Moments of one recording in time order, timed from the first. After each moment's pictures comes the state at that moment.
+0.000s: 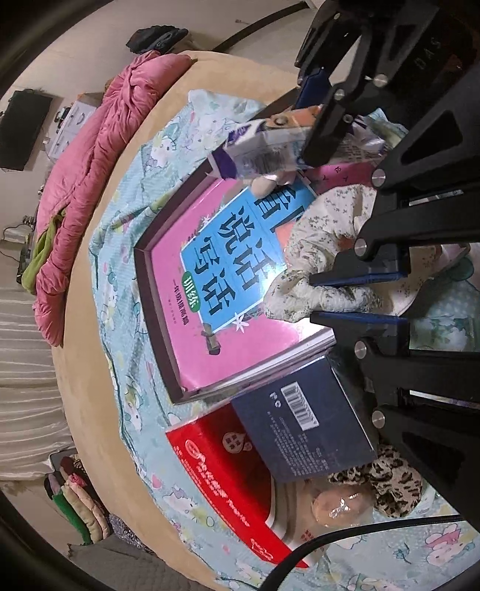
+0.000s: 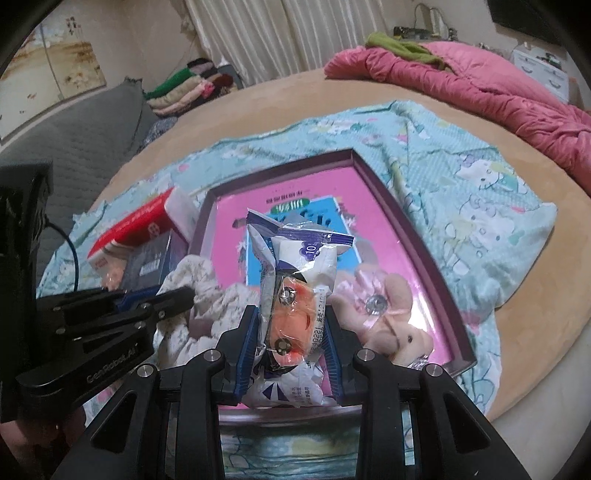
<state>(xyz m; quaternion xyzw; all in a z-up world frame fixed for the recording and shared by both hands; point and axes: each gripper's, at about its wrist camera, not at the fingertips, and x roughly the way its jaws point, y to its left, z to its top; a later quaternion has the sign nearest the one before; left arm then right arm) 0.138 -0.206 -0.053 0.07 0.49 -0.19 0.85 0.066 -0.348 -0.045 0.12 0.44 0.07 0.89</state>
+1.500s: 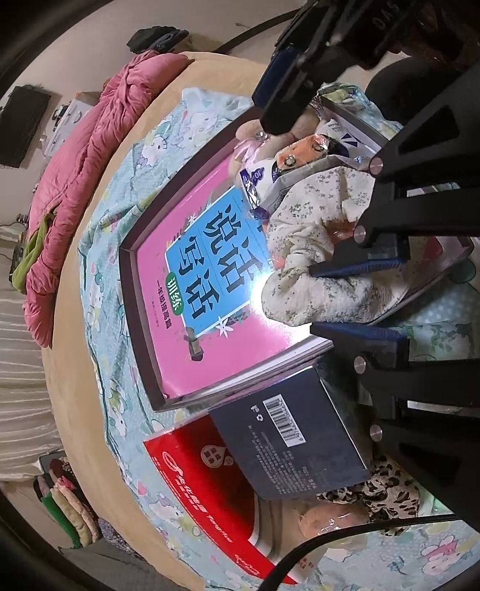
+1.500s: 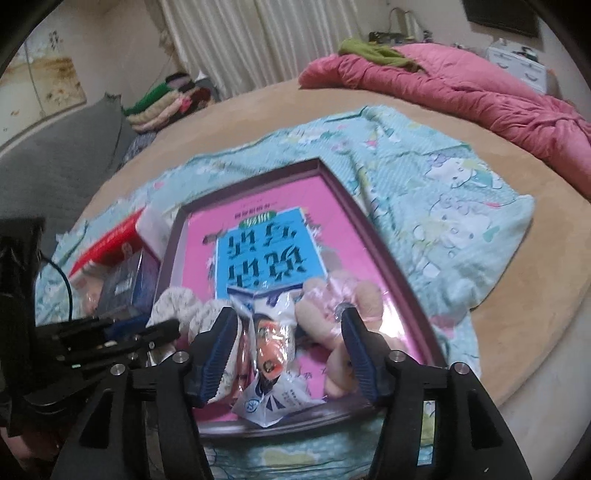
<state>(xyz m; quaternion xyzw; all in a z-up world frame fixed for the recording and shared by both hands) 0.141 -0.205 -0.067 0.06 0.51 -0.19 0.84 0.063 -0.372 -0.038 0.14 0.40 0.01 0.90</state>
